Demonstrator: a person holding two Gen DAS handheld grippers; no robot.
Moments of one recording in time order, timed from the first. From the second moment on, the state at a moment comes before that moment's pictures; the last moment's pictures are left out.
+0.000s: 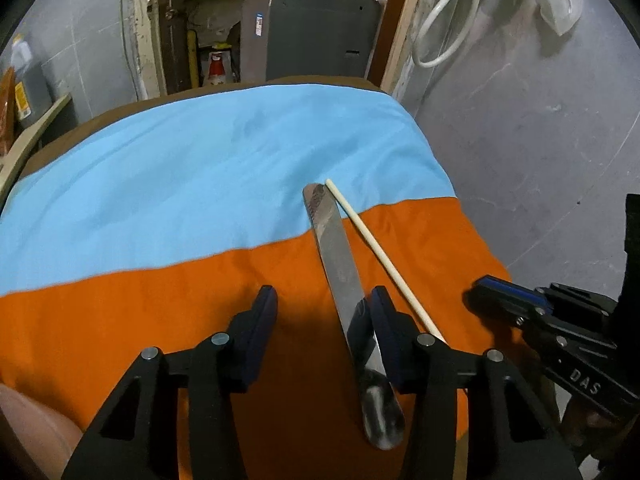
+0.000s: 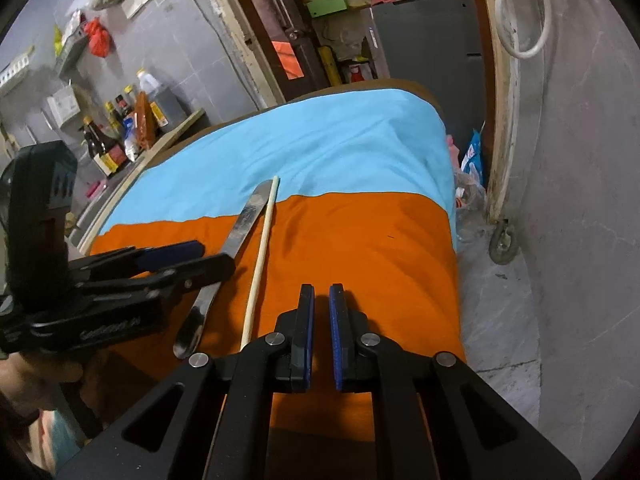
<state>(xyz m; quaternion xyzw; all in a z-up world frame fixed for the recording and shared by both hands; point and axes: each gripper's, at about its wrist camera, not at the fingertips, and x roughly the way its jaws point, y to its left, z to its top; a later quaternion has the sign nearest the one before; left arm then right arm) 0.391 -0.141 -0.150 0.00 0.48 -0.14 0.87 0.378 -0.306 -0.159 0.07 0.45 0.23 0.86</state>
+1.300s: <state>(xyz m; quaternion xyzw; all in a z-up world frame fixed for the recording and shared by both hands) 0.371 -0.087 -0.139 -0.12 0.54 -0.18 0.81 0.431 -0.243 -0.160 0.03 0.53 0.28 0.80</state>
